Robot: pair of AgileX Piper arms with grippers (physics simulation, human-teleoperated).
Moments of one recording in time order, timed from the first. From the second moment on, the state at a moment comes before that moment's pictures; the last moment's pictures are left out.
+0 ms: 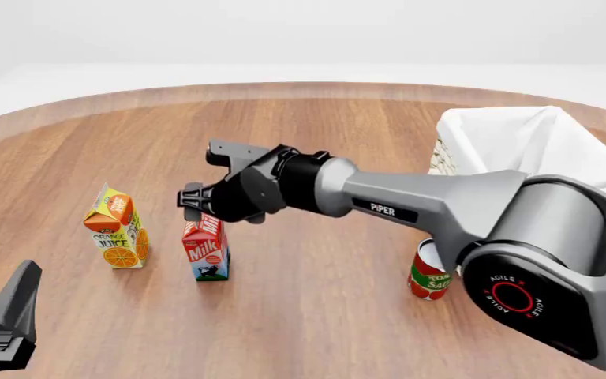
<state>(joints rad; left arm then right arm) 0.00 0.01 0.00 0.00 0.00 0.85 2.19 -1.73 0.41 0.63</state>
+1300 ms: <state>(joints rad) 0.00 0.01 0.00 0.00 0.00 0.86 2.25 -1.77 0.39 0.64</state>
